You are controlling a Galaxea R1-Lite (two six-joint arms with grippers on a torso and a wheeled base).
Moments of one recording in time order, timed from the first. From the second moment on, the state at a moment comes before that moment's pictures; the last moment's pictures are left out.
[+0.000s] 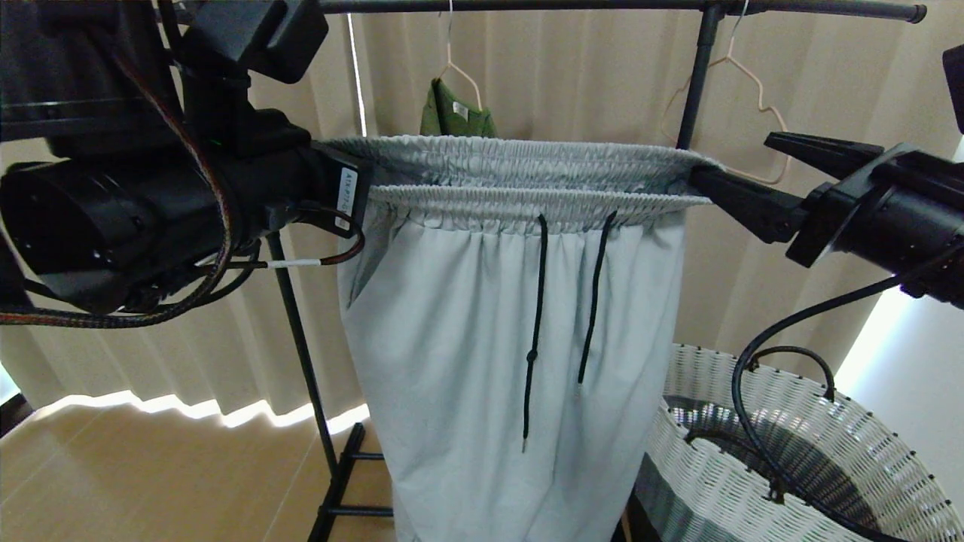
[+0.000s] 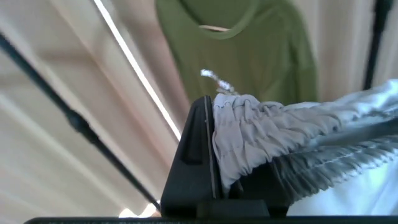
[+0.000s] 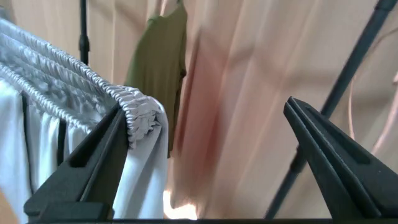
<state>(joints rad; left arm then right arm) -0.63 1.52 -1.19 -0.28 0.44 0.33 0.37 1.38 -0.80 -0.72 0.16 -0.09</state>
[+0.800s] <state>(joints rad) -0.61 1.52 -1.18 -0.28 0.45 0.32 0.37 1.34 -0.72 -0.74 0.27 -0.07</state>
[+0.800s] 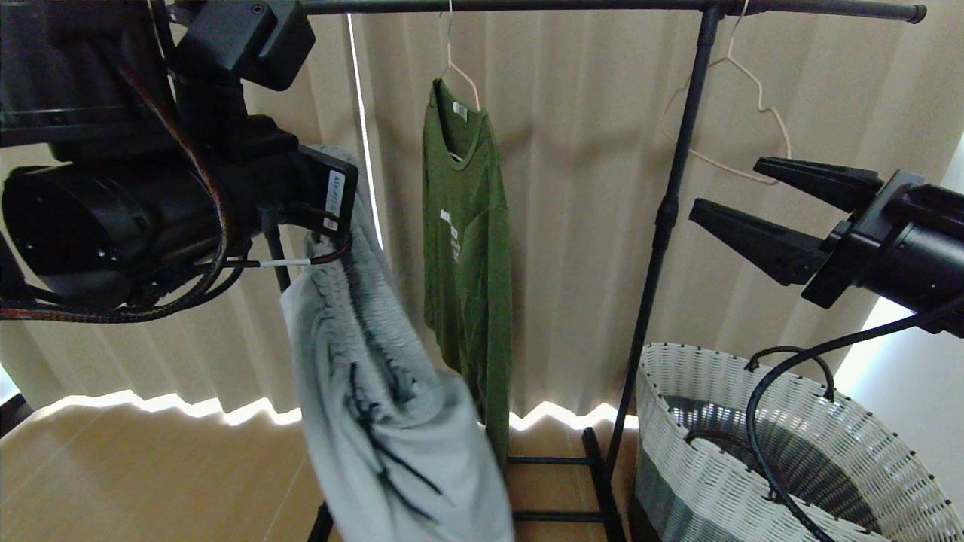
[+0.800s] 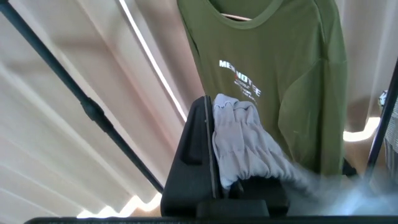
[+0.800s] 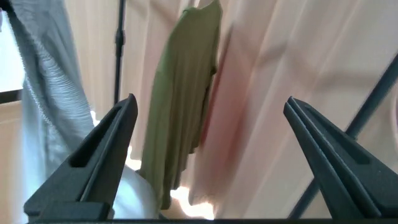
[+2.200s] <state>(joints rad) -0.34 1.25 -0.53 -0.63 0.22 0.32 0.11 1.46 -0.34 -1.29 -0.01 -0.14</state>
